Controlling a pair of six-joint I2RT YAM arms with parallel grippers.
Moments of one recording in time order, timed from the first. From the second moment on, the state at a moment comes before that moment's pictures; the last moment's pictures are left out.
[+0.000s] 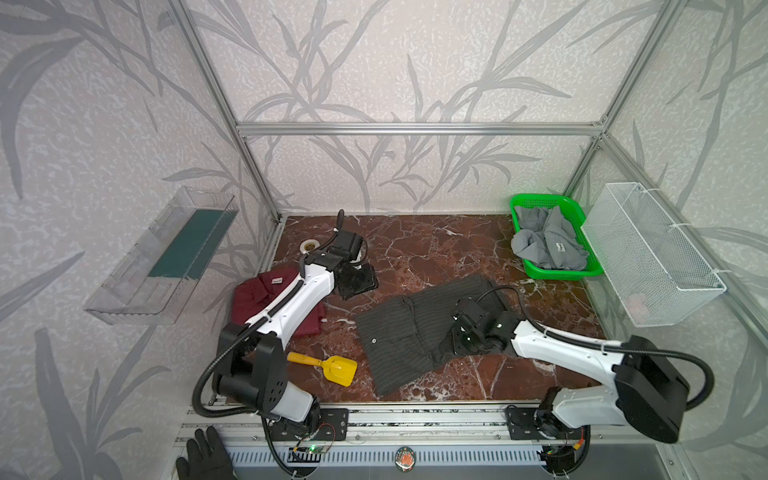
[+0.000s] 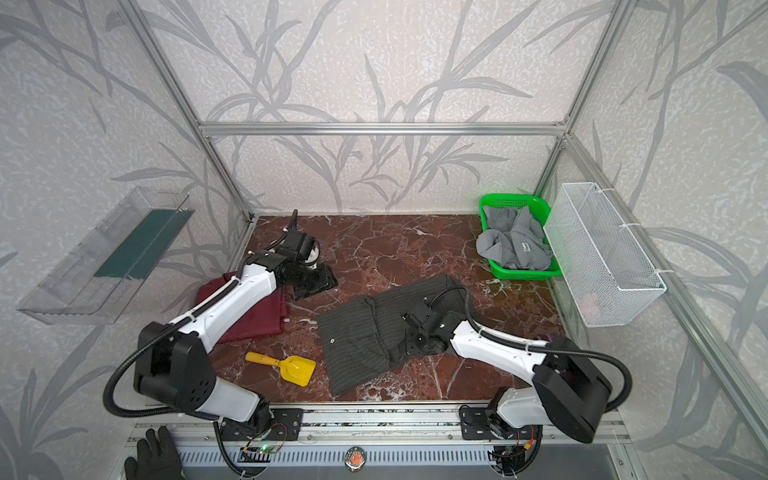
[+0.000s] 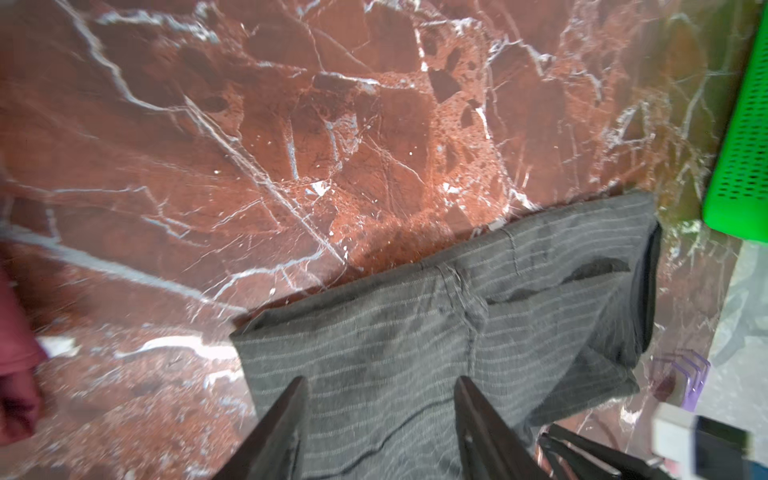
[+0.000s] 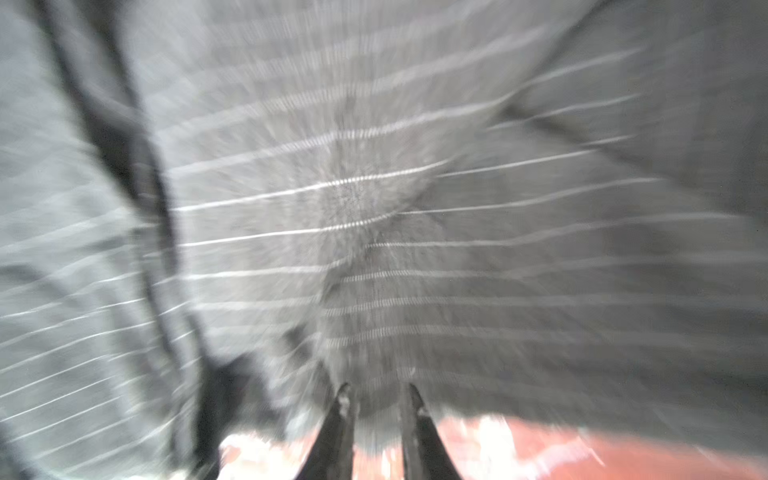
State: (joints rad) left arm -0.31 1.46 1.19 -0.83 0.20 -0.56; right arm 0.84 1.28 0.74 -0.59 0.01 0.78
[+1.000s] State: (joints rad) left arm -0.48 1.10 0.62 -0.76 0.22 -0.78; right arm 0.78 1.83 1.04 -0.29 -0.24 0.58
